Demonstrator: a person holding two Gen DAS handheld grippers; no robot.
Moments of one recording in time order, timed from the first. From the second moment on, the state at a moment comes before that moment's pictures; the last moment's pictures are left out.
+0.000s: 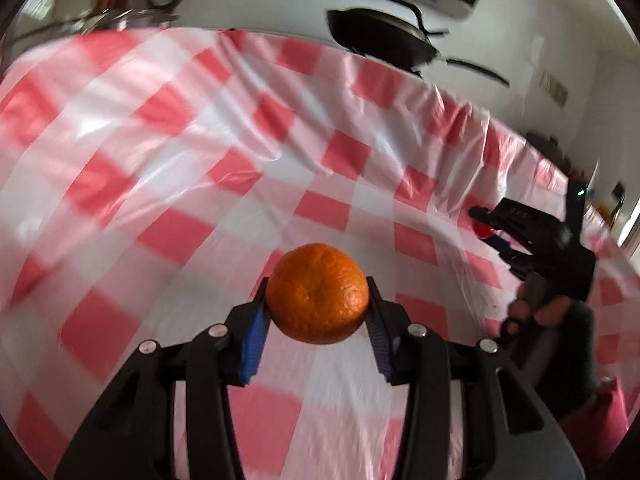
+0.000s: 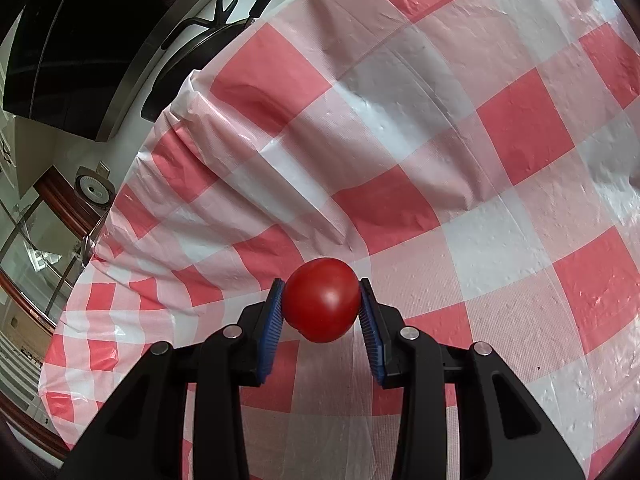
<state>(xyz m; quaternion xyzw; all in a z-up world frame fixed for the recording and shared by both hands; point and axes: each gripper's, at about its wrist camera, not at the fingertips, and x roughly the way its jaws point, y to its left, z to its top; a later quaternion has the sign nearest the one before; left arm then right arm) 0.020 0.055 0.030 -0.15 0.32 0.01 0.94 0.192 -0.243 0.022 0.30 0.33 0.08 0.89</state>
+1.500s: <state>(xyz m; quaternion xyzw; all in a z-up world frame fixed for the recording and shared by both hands) -0.123 0.137 0.020 -0.23 0.31 0.03 0.92 -0.097 -0.121 0.042 0.18 0.35 0.26 0.88</state>
